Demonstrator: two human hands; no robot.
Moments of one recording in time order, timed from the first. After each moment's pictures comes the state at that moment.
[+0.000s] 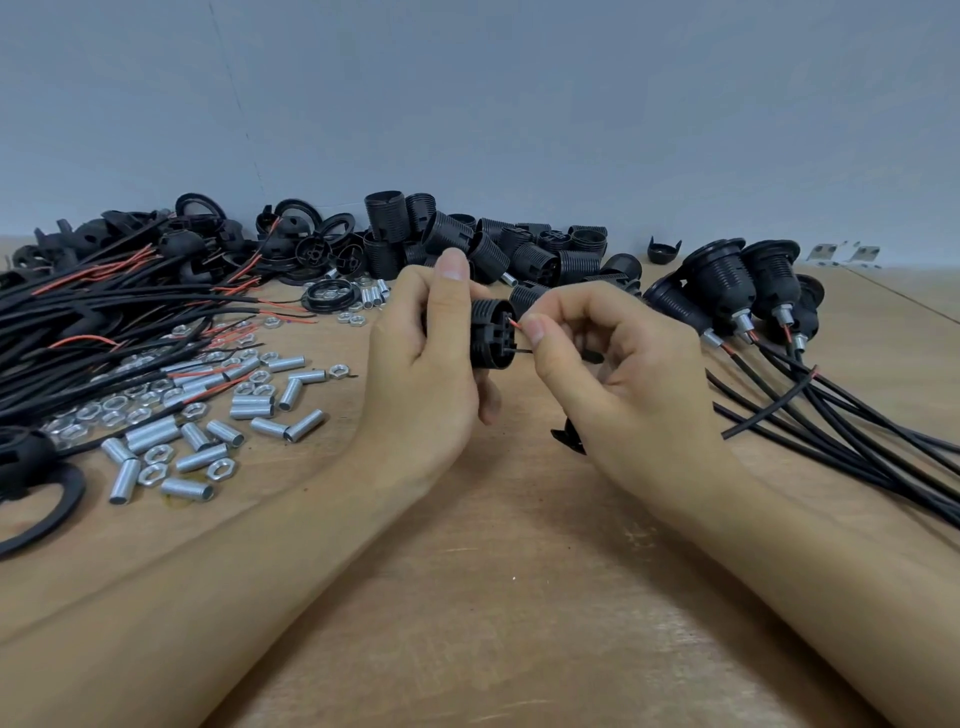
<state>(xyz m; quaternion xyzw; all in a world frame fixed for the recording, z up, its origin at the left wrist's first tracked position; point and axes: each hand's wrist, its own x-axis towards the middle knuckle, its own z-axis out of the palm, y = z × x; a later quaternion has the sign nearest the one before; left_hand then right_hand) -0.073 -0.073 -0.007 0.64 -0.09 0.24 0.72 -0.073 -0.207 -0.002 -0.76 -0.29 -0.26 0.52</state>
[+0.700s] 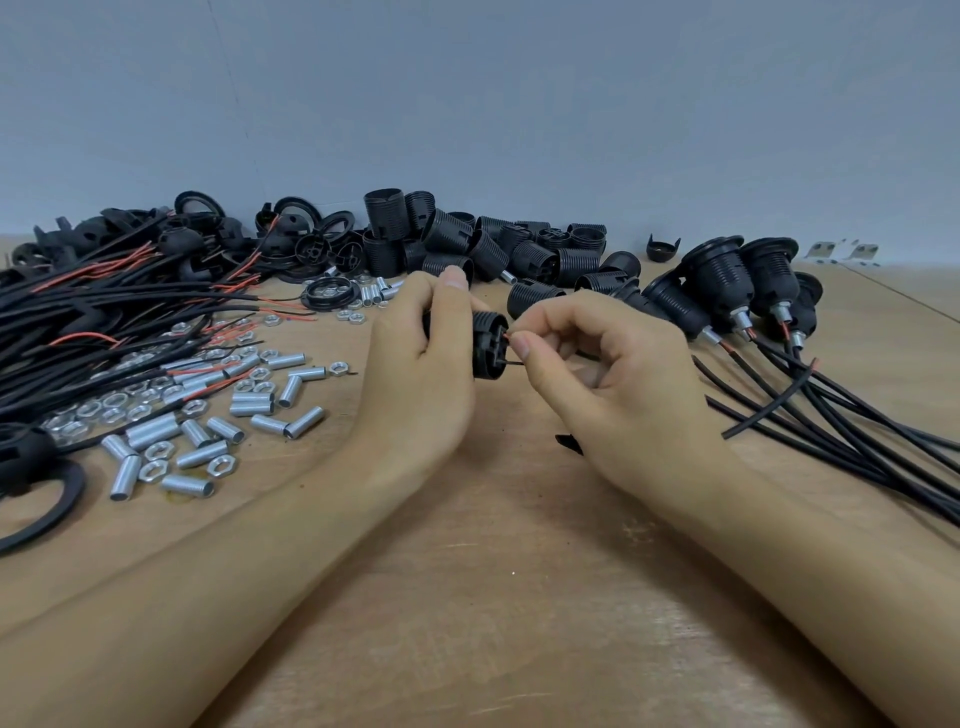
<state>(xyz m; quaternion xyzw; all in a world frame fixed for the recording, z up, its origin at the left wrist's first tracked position) -0.066 -0.067 -0.010 0.72 -0.05 0.26 0.64 -0.071 -0.209 -0.005 -0.78 -0.30 -0.24 0.49</state>
